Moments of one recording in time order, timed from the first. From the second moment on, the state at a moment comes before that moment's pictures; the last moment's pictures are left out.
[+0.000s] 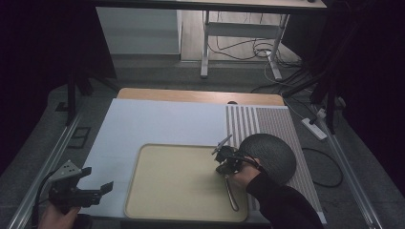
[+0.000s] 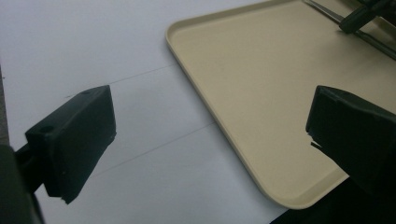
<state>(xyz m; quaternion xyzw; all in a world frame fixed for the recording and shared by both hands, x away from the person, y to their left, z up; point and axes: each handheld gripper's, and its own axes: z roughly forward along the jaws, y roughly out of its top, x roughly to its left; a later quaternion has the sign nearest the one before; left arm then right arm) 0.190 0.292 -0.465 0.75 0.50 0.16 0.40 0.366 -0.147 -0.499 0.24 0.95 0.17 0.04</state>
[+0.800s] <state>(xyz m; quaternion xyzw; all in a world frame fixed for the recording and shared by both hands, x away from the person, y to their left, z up) 0.190 0.292 -0.464 0.75 0.50 0.16 0.40 0.367 -0.191 -0.495 0.29 0.94 0.16 0.03</state>
